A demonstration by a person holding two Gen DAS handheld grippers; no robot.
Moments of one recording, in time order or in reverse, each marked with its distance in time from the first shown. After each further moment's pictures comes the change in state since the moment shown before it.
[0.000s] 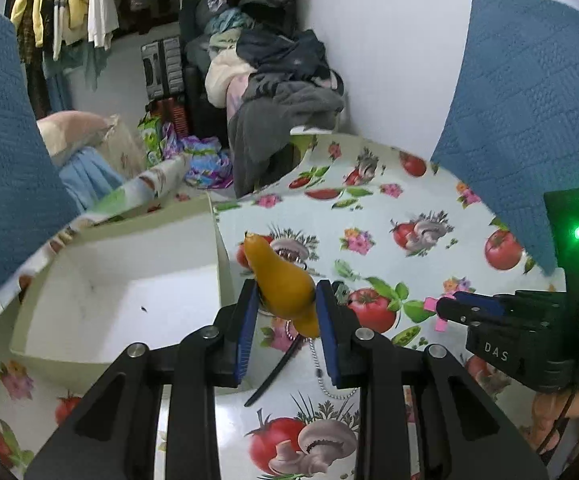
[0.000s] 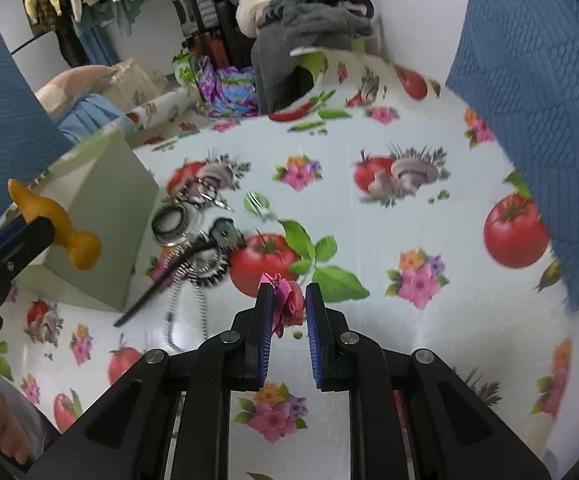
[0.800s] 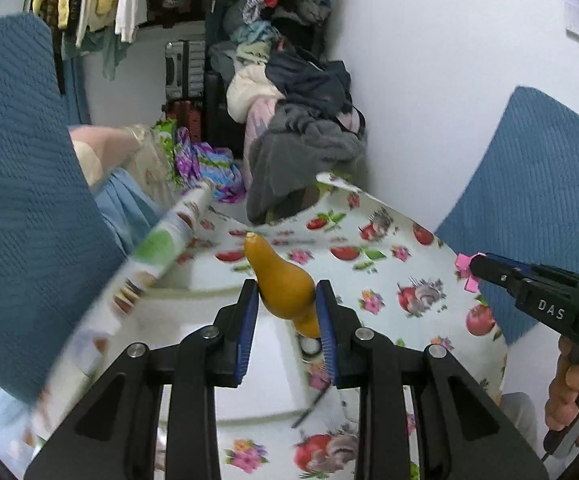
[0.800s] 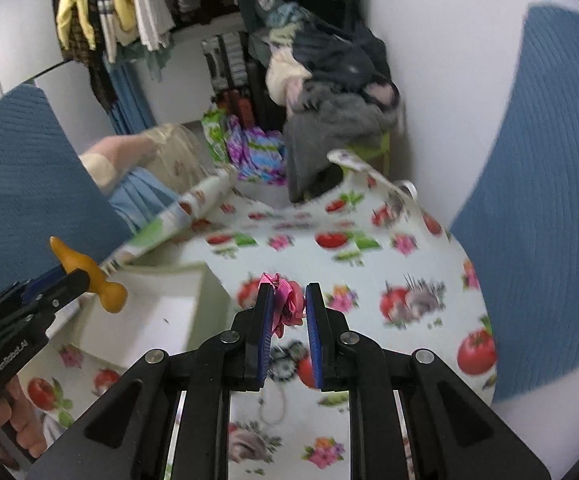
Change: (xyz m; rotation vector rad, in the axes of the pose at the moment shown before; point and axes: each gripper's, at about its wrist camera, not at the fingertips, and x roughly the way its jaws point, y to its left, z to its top) left arm -0.065 0.092 0.095 -0.119 -0.014 -0.026; right arm -0.118 0.075 0.117 -0.064 -0.175 0.035
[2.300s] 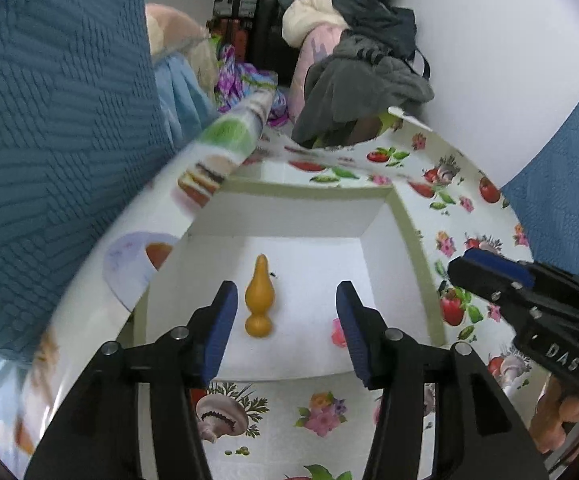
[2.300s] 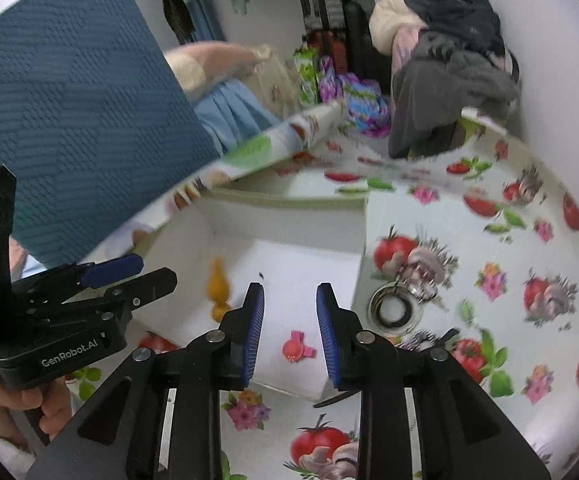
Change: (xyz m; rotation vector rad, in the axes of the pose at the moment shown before) left arm 0.058 0.105 -0.072 -0.164 0.238 0.028; right arm 0.098 0.128 -0.044 -0.166 0.179 0.221
